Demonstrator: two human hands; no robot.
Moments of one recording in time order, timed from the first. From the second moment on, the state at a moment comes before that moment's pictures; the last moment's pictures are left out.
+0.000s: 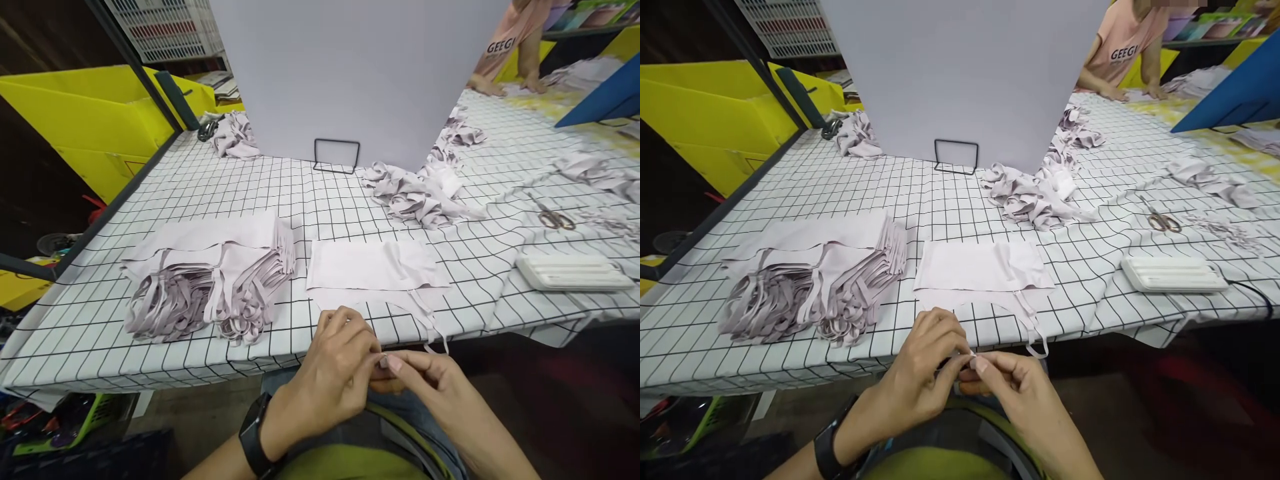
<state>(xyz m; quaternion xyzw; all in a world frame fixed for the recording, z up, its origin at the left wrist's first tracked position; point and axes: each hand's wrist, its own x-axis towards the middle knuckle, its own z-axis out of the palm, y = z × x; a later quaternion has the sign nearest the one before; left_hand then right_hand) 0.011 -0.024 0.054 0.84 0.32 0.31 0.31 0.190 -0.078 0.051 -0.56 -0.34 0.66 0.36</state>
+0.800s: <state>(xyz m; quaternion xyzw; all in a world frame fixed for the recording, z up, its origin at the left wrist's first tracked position) 0.024 0.064 0.017 0.88 0.41 0.20 0.16 0.181 -0.012 0.053 -0.62 -0.16 0.65 0.42</state>
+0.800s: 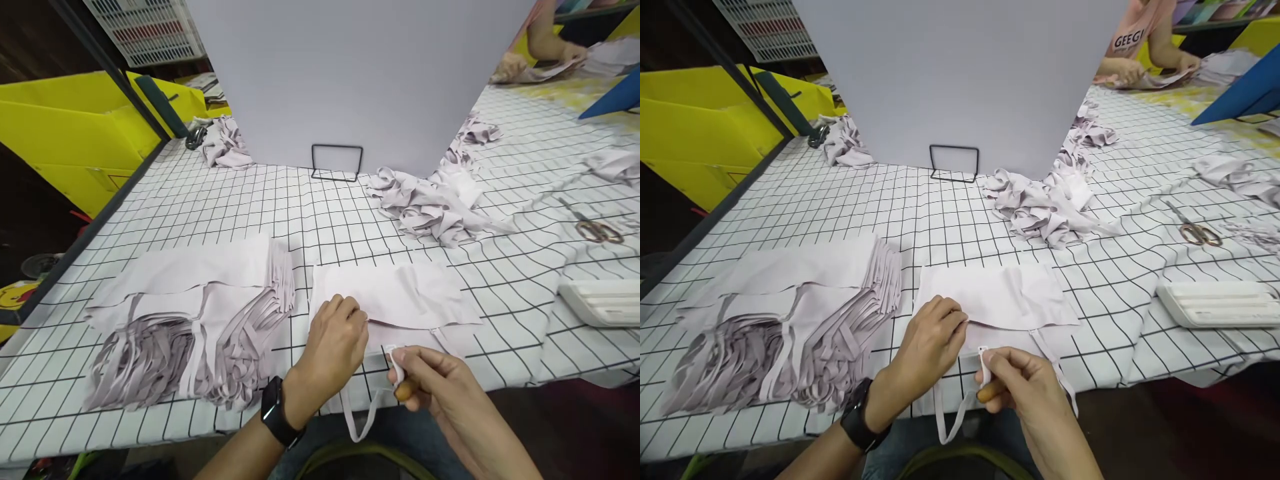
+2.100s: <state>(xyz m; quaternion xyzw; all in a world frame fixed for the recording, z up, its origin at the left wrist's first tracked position) 0.023 0.069 0.023 0.93 0.30 0.19 0.10 0.173 0.034 0.039 -0.63 -0.23 0.65 0.36</state>
